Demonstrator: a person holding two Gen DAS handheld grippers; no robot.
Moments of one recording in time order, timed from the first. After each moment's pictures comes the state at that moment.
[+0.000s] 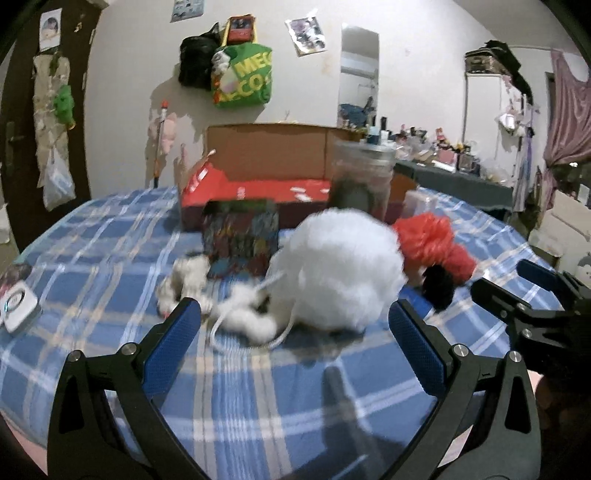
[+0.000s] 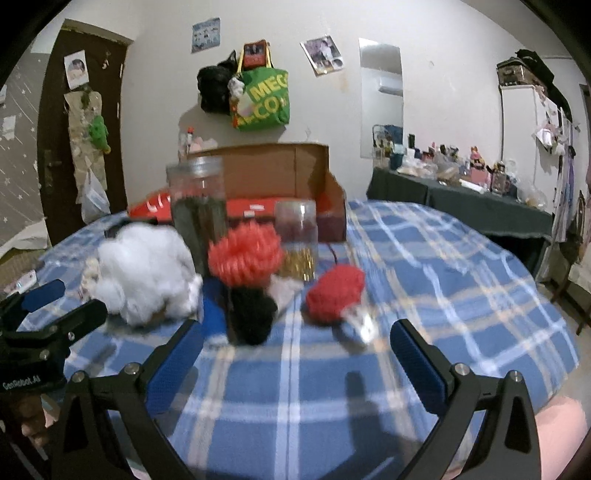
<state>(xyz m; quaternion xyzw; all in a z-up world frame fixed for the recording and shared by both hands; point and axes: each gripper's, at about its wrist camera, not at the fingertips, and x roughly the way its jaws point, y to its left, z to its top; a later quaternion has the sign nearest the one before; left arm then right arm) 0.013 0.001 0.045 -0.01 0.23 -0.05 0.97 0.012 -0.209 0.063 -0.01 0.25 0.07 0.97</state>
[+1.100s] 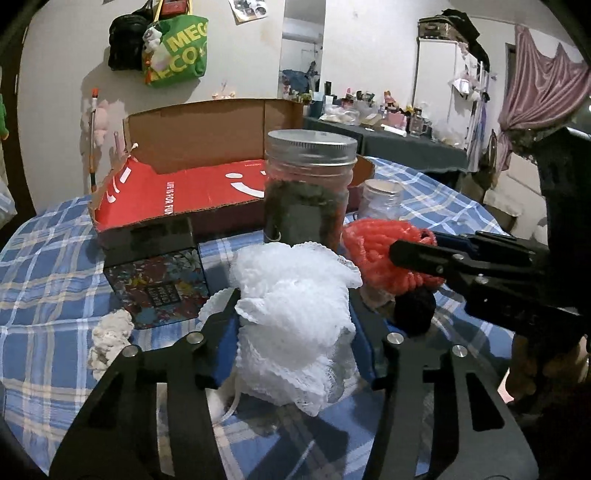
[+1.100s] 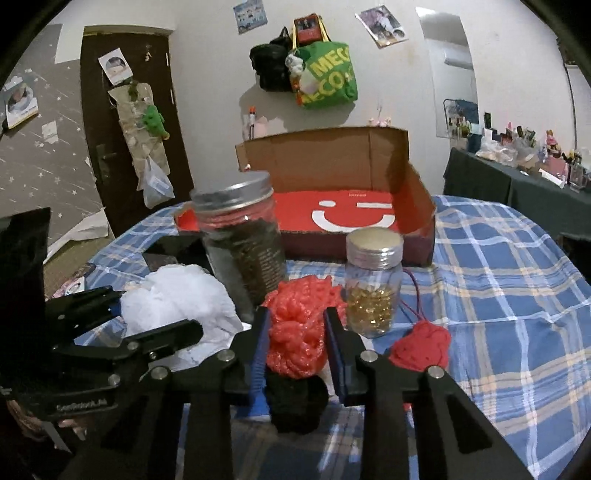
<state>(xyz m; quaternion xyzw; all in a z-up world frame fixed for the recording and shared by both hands) 0.070 -0.024 0.061 0.02 0.30 -0.17 0.94 0.086 -0.190 0.084 0.01 0.30 0.23 0.93</state>
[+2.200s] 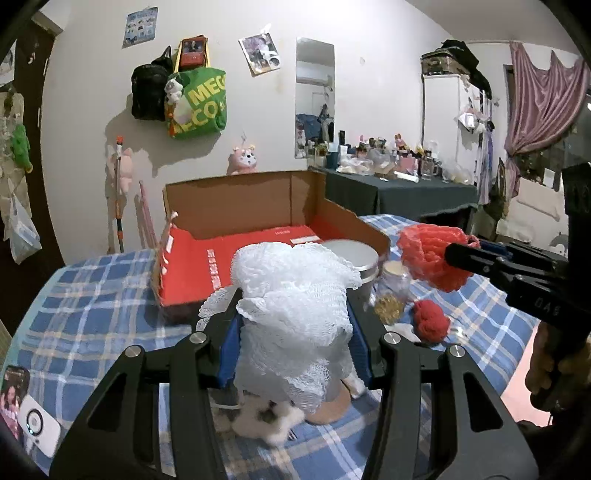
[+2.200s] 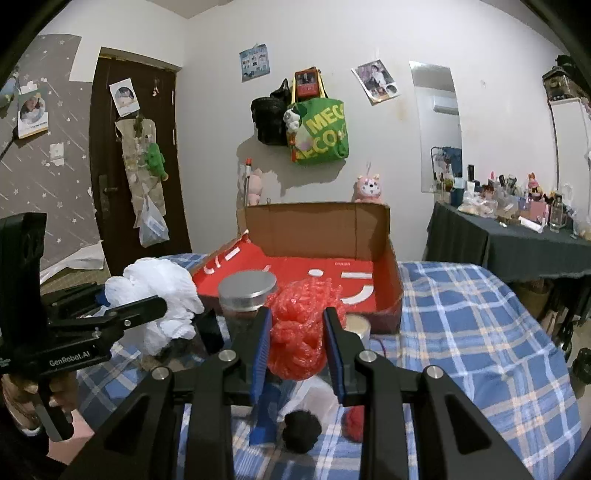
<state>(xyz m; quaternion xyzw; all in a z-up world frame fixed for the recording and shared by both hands) 0.053 0.009 0.132 0.03 0.21 -0.13 0.97 0.055 -0.201 0.148 0.00 0.20 0.20 0.96</state>
